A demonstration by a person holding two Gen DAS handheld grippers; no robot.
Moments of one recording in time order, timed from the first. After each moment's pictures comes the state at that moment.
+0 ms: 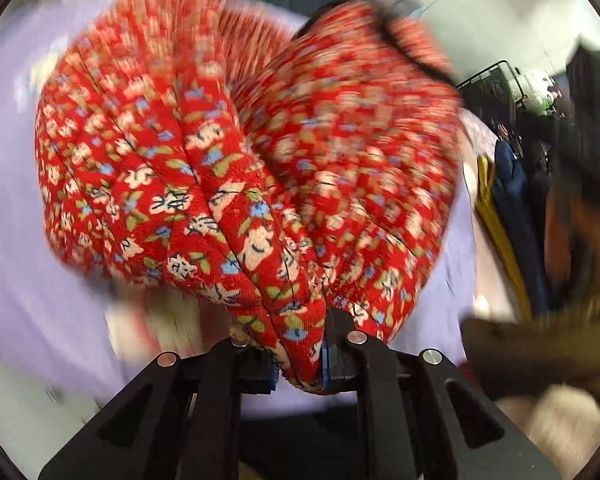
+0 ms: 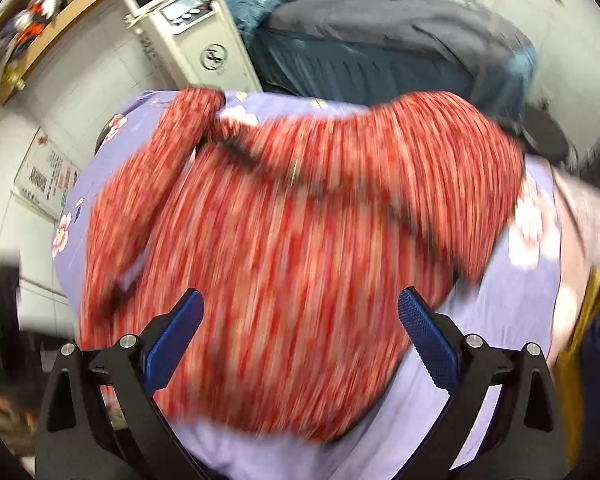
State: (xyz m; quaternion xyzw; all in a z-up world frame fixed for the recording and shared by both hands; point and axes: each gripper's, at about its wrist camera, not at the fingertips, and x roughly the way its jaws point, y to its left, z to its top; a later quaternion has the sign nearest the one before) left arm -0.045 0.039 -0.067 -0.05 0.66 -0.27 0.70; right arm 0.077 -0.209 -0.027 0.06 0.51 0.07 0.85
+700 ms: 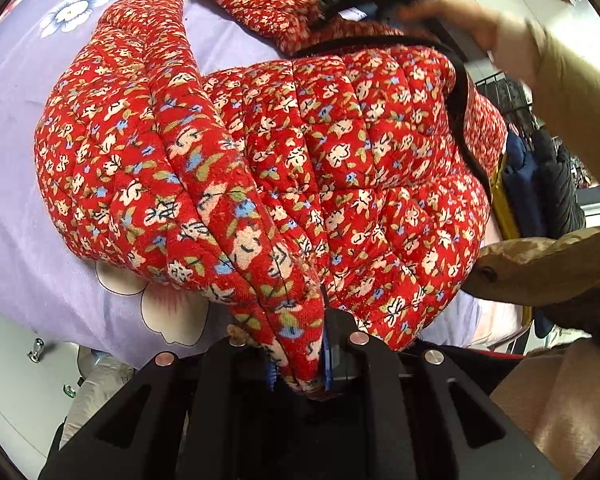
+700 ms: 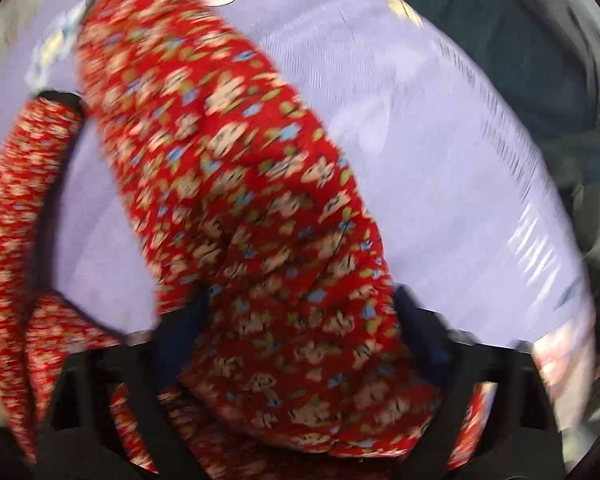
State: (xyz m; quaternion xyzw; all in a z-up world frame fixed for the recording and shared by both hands) left arm -0.093 0.058 -0.076 -0.07 0.67 -0.25 0.70; right arm 0.280 -0.158 -0.191 -0.06 0.70 0.13 0.70
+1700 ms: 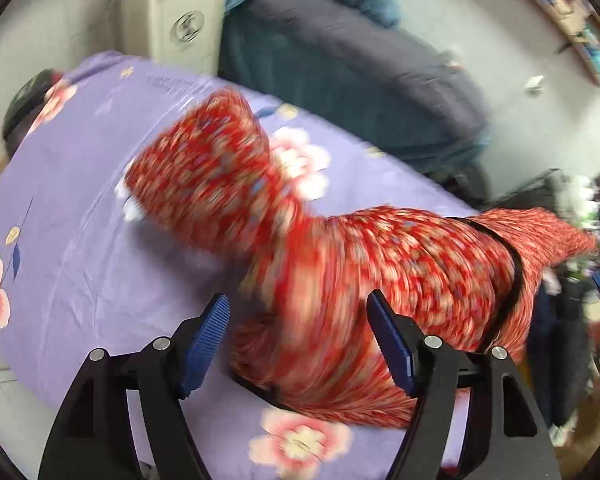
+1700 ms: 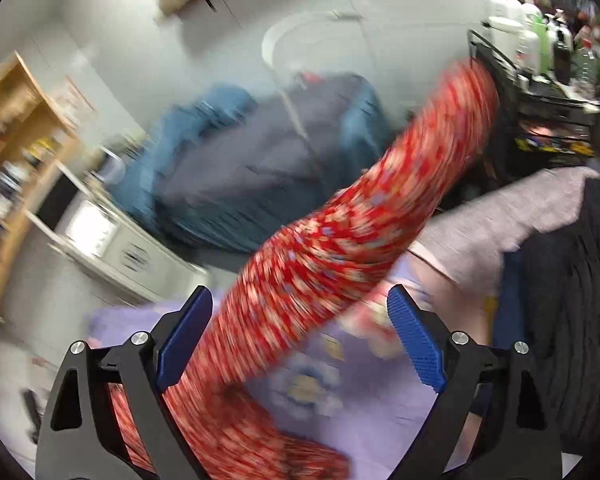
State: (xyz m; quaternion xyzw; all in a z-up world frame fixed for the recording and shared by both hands) left arm 0.110 0.174 0.023 -0.07 0.57 -0.14 0.81; right arm 0.052 -0.482 0.074 0.27 0.39 -0.18 0.86
